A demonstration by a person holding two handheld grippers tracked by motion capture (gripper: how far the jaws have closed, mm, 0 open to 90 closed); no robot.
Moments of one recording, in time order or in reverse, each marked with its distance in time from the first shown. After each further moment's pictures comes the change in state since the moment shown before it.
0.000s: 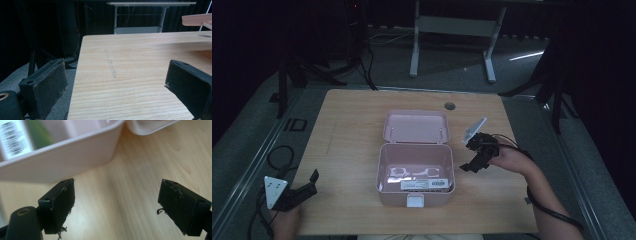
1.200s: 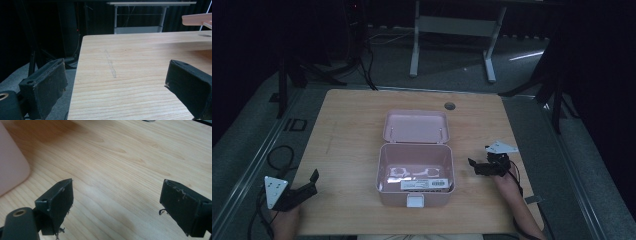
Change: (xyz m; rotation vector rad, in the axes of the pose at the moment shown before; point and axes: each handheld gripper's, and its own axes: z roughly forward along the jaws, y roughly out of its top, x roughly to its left) left arm 0.000 0.000 0.000 -0.001 0.000 0.001; right arm -0.006 -0.105 0.060 -0.447 -0.407 0.407
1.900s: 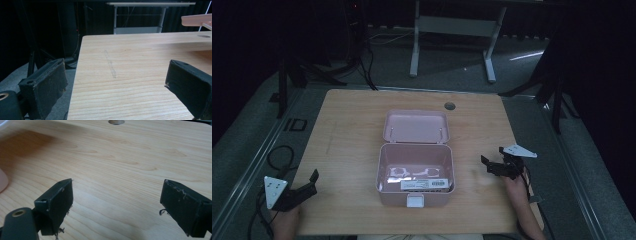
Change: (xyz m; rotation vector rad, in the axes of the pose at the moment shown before) left arm 0.001 0.000 0.000 -0.003 -0.003 -0.007; right arm -0.030 -0.025 -0.021 -0.101 -0.067 0.175
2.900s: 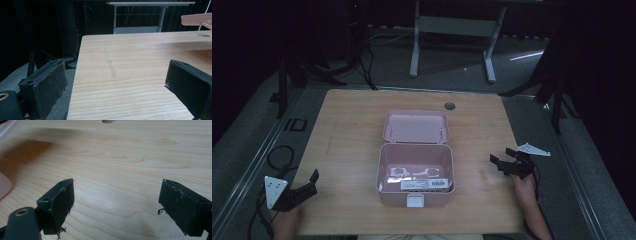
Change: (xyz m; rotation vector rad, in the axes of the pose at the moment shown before) left arm 0.000 0.000 0.000 0.004 -0.002 0.006; right arm -0.034 -0.008 -0.009 0.004 0.071 0.126
